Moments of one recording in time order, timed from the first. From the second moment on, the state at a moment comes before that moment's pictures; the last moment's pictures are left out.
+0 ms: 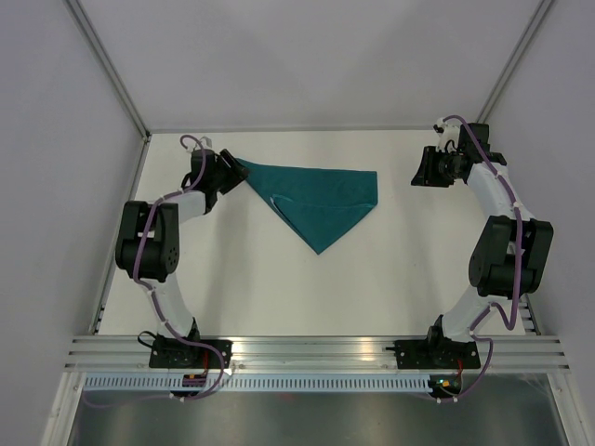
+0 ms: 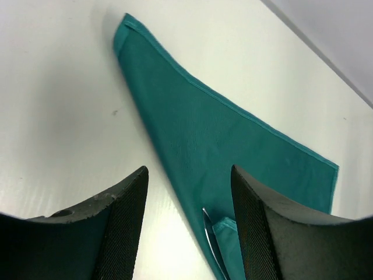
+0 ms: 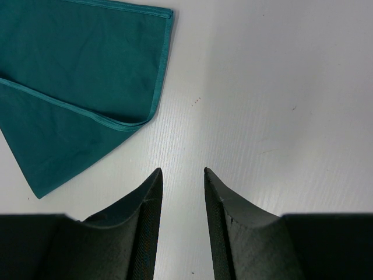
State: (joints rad) left arm -0.10 1.89 1.09 0.32 0.15 -0.69; right arm -0.15 1.74 1.41 -0.59 -0.44 -0.05
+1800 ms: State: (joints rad) left arm -0.09 2.14 1.39 0.01 -0.05 -0.70; right arm -0.15 1.74 1.41 -0.60 -0.45 -0.05
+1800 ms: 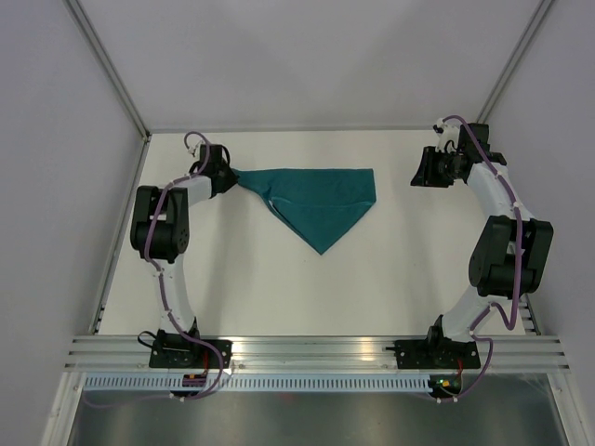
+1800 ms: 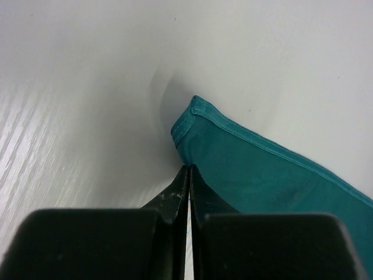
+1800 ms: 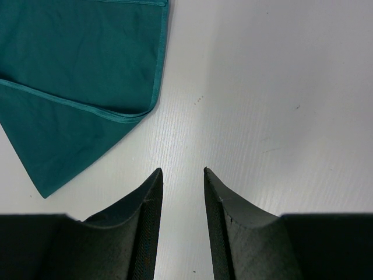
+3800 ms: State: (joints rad) left arm -0.41 1.89 1.09 0.12 0.82 -0.10; right arm 0.01 1.74 1.41 -0.65 -0.40 -0.13
